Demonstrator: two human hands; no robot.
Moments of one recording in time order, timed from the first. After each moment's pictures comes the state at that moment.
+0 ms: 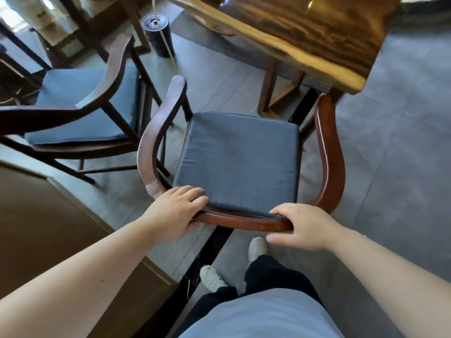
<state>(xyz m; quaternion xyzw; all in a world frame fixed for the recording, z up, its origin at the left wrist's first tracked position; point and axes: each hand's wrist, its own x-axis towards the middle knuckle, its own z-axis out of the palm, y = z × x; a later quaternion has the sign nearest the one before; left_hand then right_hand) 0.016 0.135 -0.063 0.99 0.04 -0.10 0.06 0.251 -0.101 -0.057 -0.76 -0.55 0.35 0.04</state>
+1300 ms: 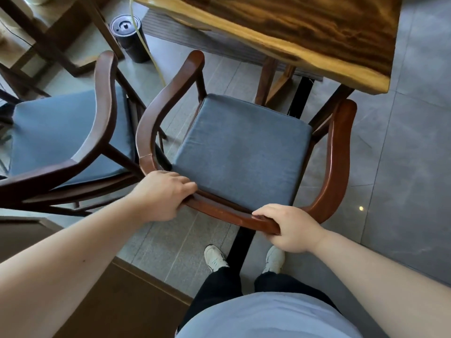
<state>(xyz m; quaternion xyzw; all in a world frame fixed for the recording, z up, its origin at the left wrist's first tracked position) 0.065 0.357 -0.055 0.99 -0.04 -0.15 0.06 0.218 0.064 -0.092 -0.78 -0.48 0.37 0.17</state>
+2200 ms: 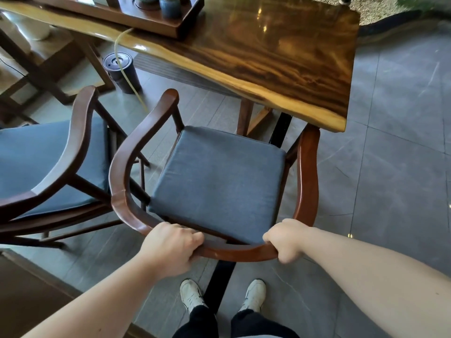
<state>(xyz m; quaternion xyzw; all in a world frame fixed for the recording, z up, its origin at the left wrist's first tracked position) 0.110 0.252 -0.072 0.99 -0.02 -0.11 0.04 0.329 0.039 -0.111 -0.68 -0.58 0.39 -0.23</state>
